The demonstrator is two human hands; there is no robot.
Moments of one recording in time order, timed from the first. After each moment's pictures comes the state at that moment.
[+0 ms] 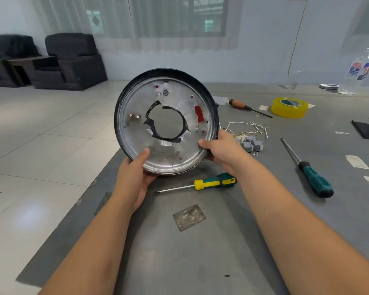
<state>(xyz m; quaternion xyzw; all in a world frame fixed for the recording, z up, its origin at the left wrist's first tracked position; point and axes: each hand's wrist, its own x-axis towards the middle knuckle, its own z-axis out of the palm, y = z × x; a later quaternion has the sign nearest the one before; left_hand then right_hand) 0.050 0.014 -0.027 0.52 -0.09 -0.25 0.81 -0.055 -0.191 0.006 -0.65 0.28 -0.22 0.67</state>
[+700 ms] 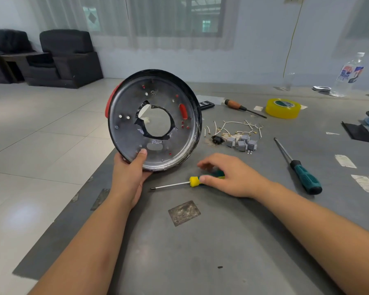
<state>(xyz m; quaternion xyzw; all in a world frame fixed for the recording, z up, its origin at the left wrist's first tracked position) 0.051 0.012 -0.036 0.53 -0.09 -0.18 0.82 -0.138 -0.185 -0.013 -0.97 0.07 -0.13 0.21</state>
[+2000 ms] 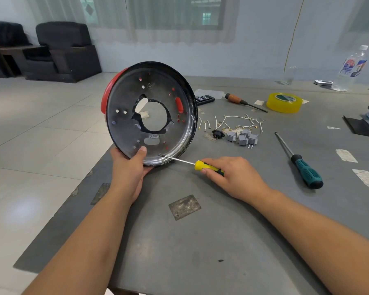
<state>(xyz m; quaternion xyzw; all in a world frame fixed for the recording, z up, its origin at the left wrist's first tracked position) 0.053 0.012 -0.040 0.54 -0.10 -0.16 0.82 -0.147 -0.168 -0.031 -0.96 0.10 -0.24 0.12</state>
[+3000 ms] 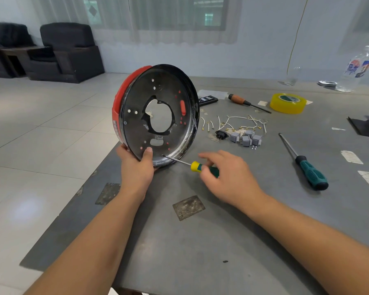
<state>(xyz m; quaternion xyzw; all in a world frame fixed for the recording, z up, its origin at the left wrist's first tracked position) 0.053 0.010 -0.050 0.66 -0.15 -0.08 0.73 -0.139 -0.128 -0.019 -0.92 0.17 -0.31 0.18</state>
